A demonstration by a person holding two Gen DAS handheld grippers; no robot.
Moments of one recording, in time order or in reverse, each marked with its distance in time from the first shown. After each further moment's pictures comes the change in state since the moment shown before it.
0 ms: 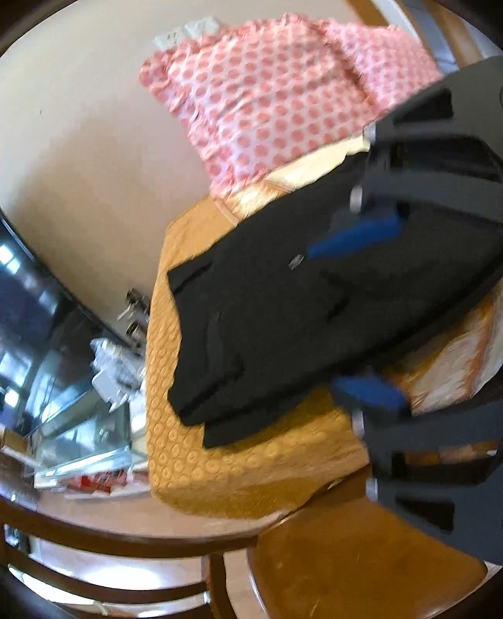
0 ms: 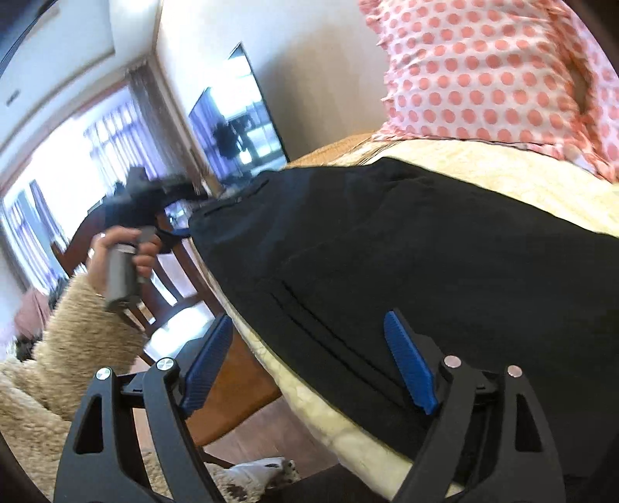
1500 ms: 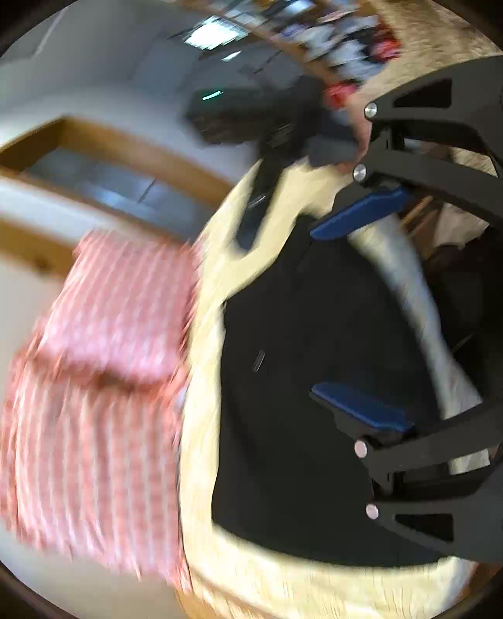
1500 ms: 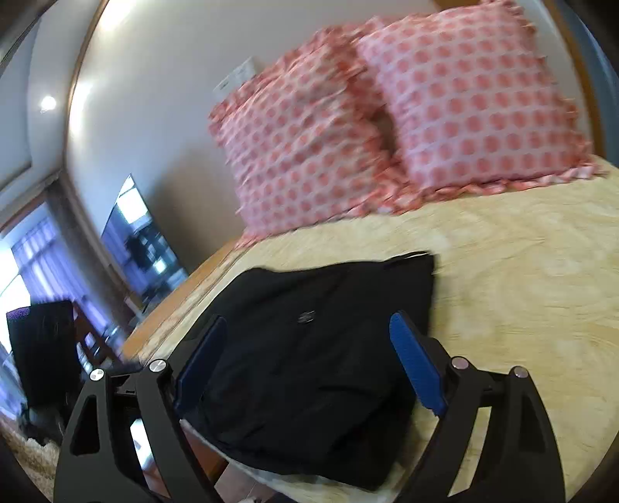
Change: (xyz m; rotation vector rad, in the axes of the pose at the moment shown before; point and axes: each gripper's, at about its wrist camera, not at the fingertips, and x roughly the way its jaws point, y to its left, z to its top) left arm -0.079 -0.223 -0.262 1.009 0.281 -0.698; right arm -0.150 -0.101 -0.008 0.281 -0.313 -0.297
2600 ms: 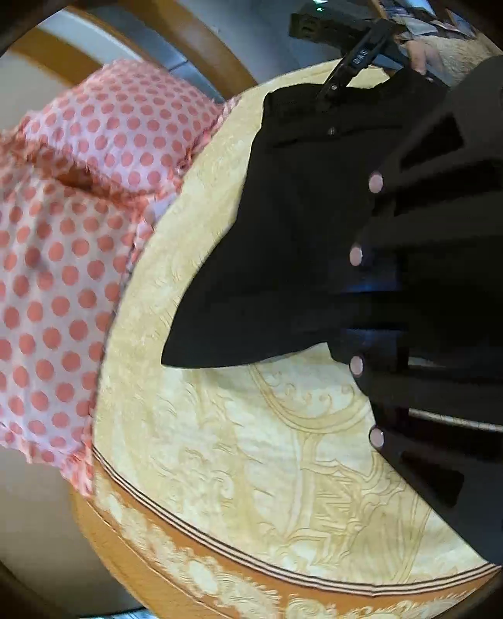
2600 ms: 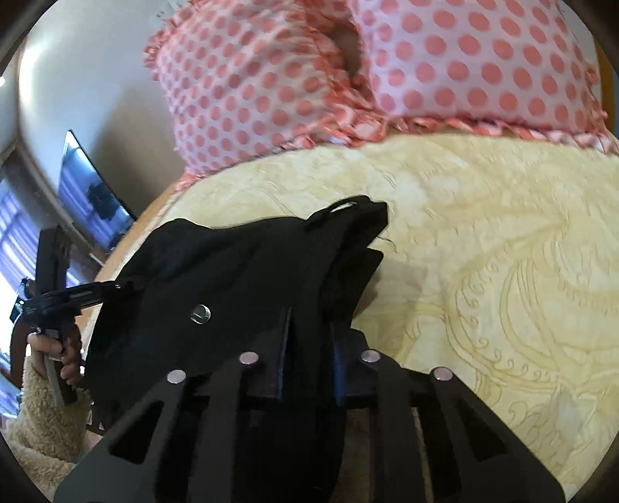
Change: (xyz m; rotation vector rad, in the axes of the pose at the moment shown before) left arm 0.066 0.164 0.059 -0.299 0.243 0.258; right arm 0.082 -0.060 0.024 0.023 0.275 -0.138
